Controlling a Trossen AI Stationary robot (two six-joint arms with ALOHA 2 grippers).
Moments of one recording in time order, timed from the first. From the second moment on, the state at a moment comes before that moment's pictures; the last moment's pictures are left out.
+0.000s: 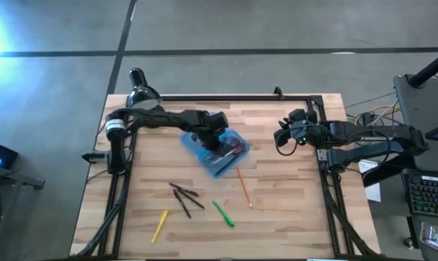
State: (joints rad) left arm 0.26 1.87 1.39 -0.67 0.31 -0.66; right arm -0.06 0.92 0.79 -0.71 0.71 0.68
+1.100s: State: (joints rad) left arm -0.22 1.47 0.86 -0.47 0.07 -0.30; right arm -0.06 1.06 0.78 -0.62 0.59 0.59
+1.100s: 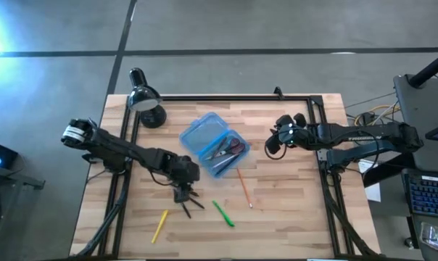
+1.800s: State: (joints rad) left arm -0.23 1.62 0.83 -0.44 0.14 -0.23; right arm -0.06 1.08 0.78 -0.61 0.58 0.59
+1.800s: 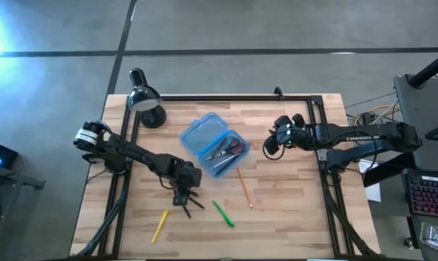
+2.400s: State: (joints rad) left arm -0.25 1.65 0.79 -0.42 -0.06 -0.24; right arm -0.06 1.08 0.78 -0.61 0.60 0.59
